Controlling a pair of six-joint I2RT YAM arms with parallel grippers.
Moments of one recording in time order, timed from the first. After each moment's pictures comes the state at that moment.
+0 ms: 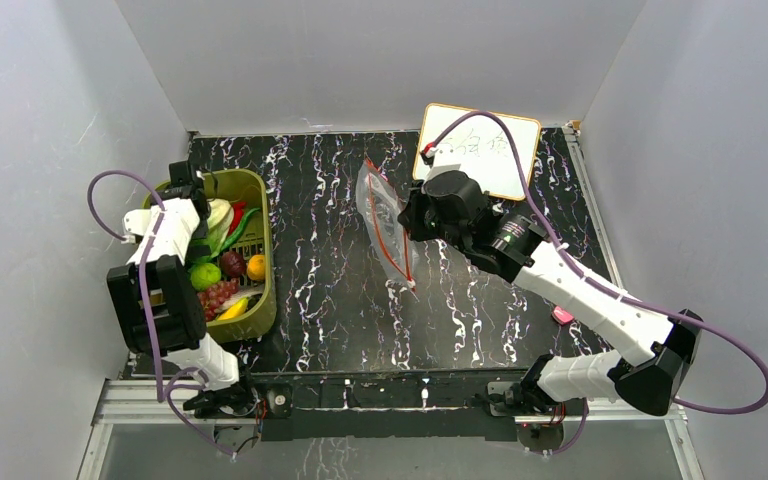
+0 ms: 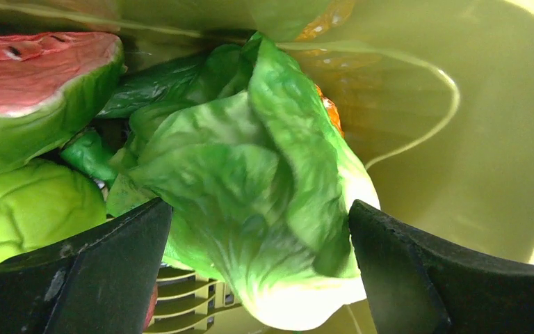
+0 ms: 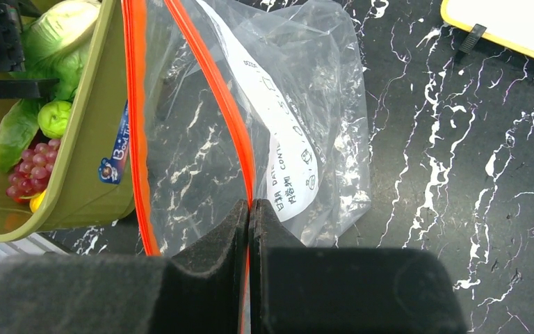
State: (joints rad) left arm 0.22 1.58 1.19 -0.76 -0.59 -1.60; right arm 0.84 1.26 1.30 -0.52 0.25 0.48
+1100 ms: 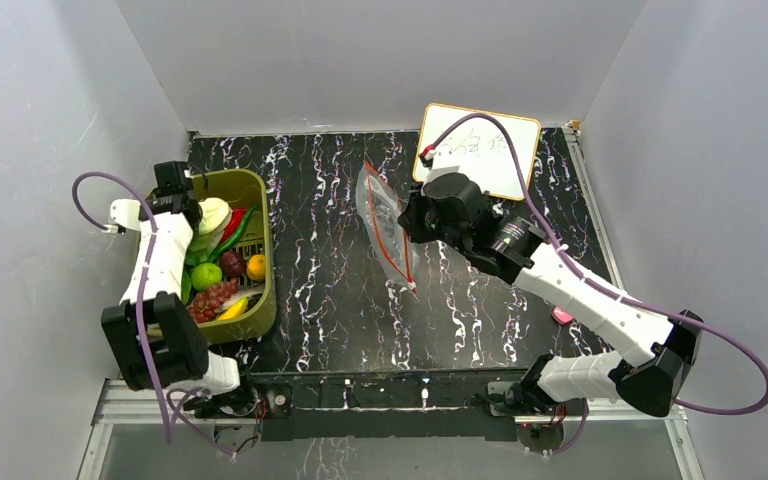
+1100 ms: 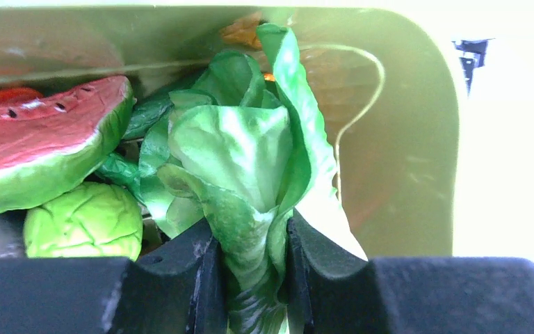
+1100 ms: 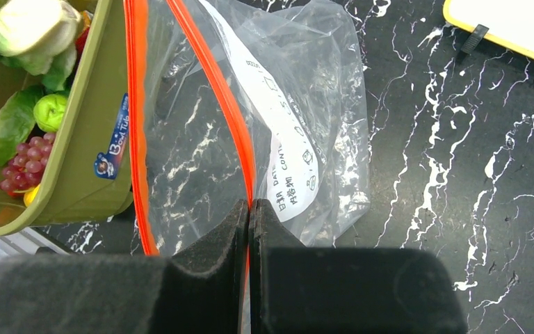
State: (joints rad) left arm 0.24 1.46 1.16 -0.74 -0.57 -1.37; right arm 0.84 1.26 1.29 -0.51 0.24 0.46
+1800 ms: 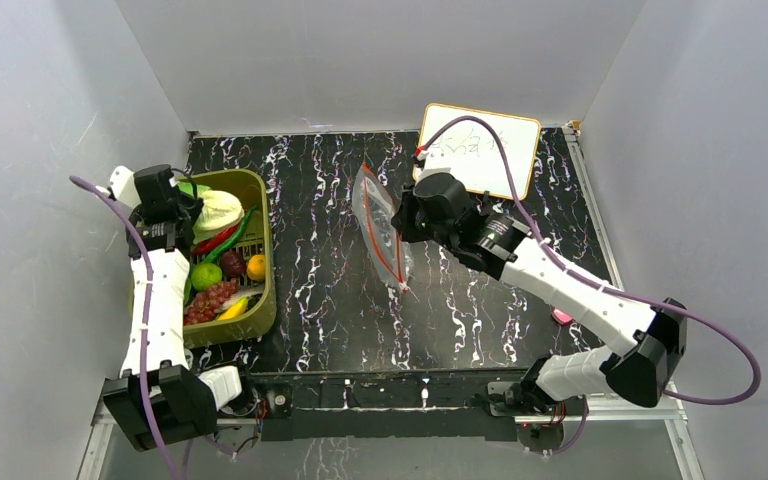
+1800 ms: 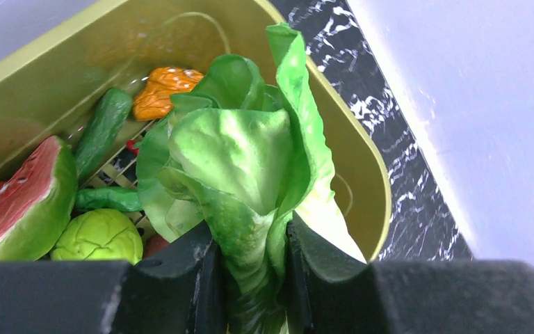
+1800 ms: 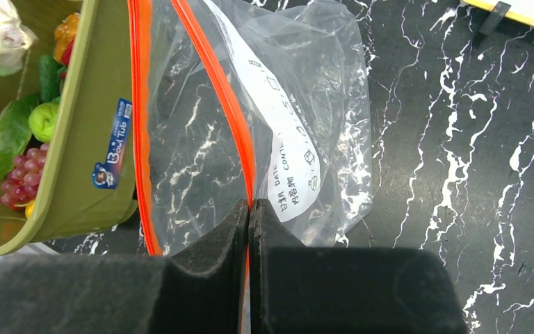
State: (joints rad) left arm 0.23 1.13 1.07 -0.54 -0.32 -0.81; right arm 0.84 1.31 1.28 -0.47 0.24 0.52
